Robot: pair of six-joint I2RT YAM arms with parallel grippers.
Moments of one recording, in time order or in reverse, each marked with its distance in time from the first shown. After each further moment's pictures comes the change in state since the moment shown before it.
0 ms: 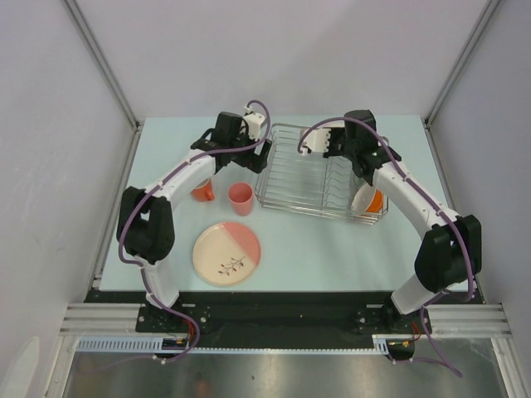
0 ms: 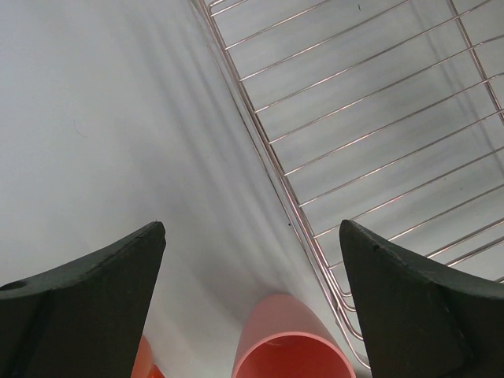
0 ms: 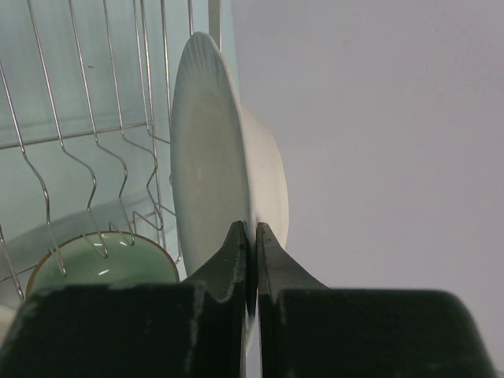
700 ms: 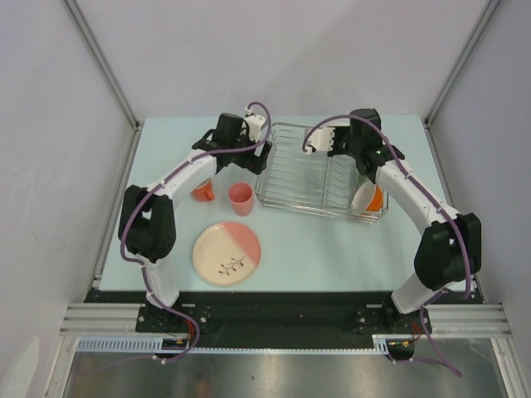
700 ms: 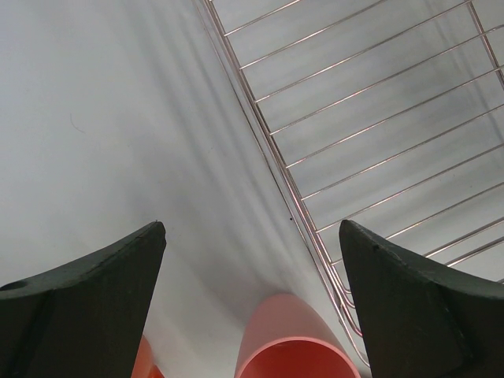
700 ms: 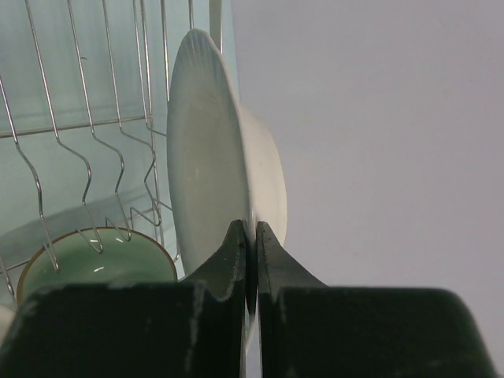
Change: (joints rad) left arm 0.000 0.018 0.000 -0.005 -0.010 0.007; right arm -0.045 0.013 0.000 0.006 -0.048 -0.034
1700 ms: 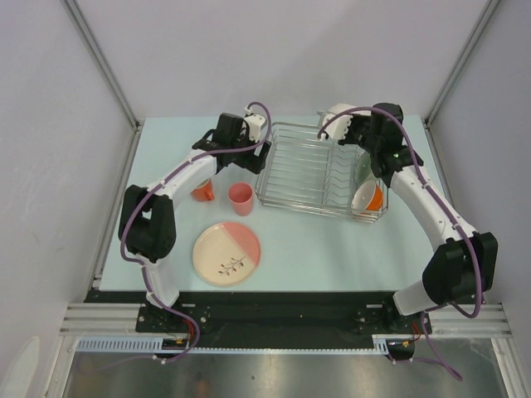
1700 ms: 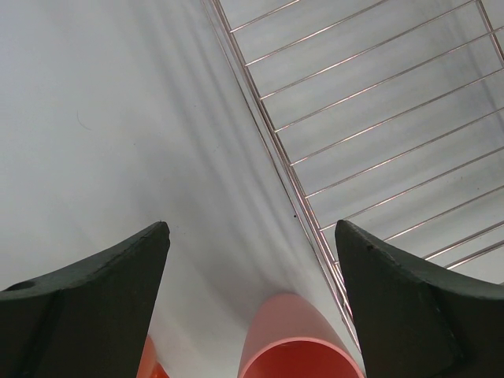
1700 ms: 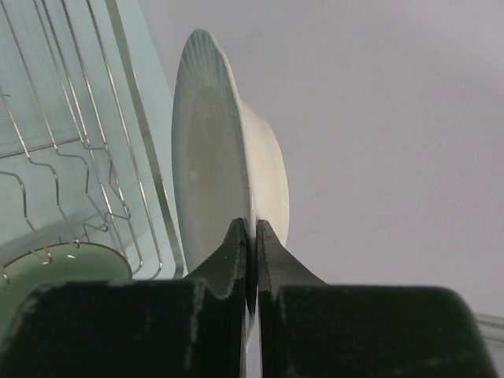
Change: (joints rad) left arm -0.002 0.001 0.000 0.000 -0.018 0.000; right arm -0.062 -0.116 -0.018 0.113 -0.071 0.098
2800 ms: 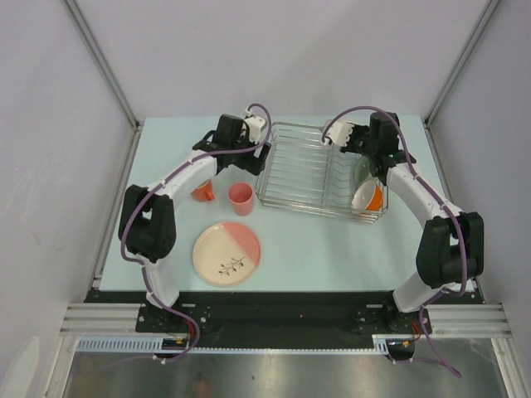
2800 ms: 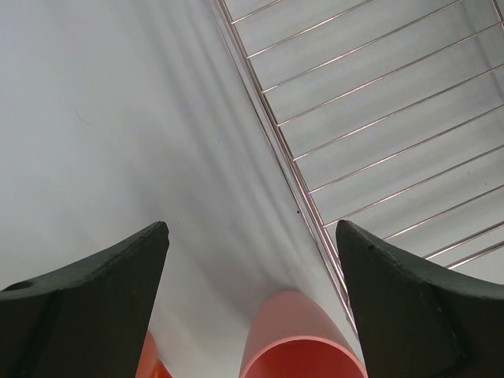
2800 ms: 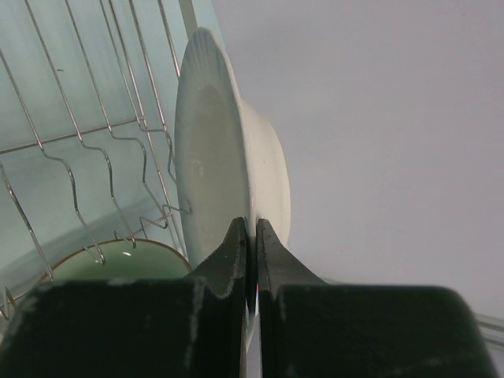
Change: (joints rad) left arm 0.000 0.000 -0.013 0.002 -0.007 0.008; right arm -0.068 0.116 -0.086 0.075 -0.073 0.065
